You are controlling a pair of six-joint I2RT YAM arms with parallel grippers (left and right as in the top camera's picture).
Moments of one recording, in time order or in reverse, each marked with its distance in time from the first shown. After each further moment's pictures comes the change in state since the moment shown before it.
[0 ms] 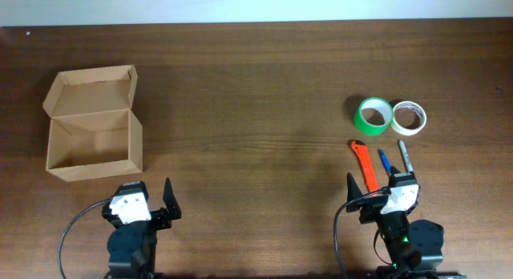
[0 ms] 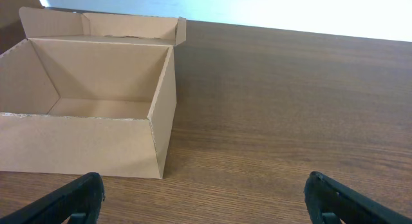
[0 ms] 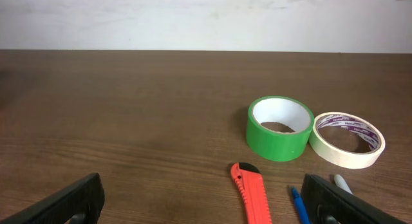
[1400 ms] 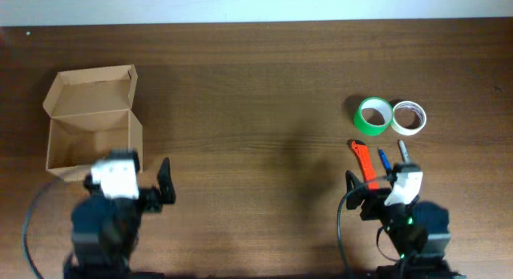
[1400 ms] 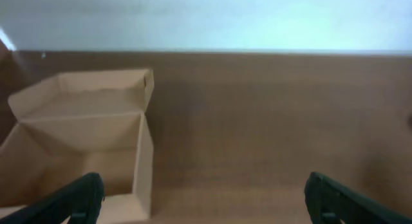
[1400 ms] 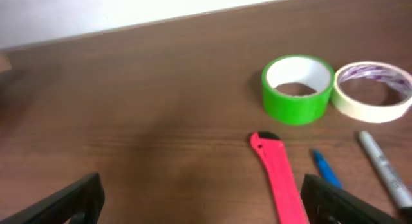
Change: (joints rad) left arm 0.000 0.476 0.562 -0.157 0.140 0.080; right arm 0.000 0.286 0.198 -0.108 -0.032 0.138
